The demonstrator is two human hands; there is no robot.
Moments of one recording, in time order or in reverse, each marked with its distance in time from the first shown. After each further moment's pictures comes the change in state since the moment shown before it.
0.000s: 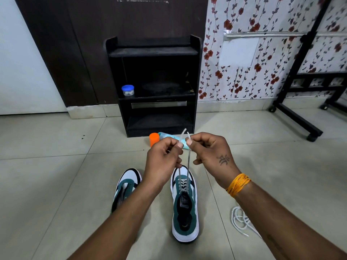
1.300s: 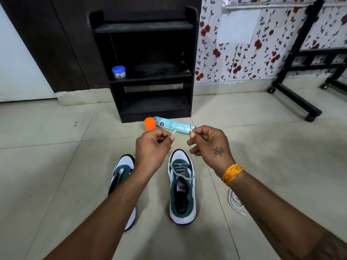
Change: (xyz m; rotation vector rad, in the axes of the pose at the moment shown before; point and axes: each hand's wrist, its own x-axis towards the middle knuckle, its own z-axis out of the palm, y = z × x) left_hand 0.017 -0.035 -0.007 0.189 0.082 -0.005; right_hand 0.004 0.045 -0.001 -0.051 0.091 0.136
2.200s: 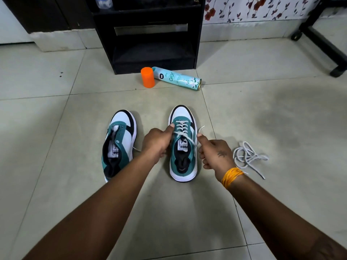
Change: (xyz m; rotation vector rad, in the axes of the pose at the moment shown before) left_hand -0.030 -0.108 0.043 0.203 -0.211 -0.738; right_hand -0.061 0.127 0.011 -0.217 0.100 0.637
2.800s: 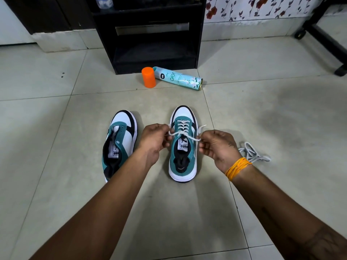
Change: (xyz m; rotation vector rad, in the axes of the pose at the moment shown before) left_hand -0.006 0.003 -0.008 -0.564 -0.128 0.040; right_hand 0.005 -0.024 -0.010 0.486 -0.190 0.036
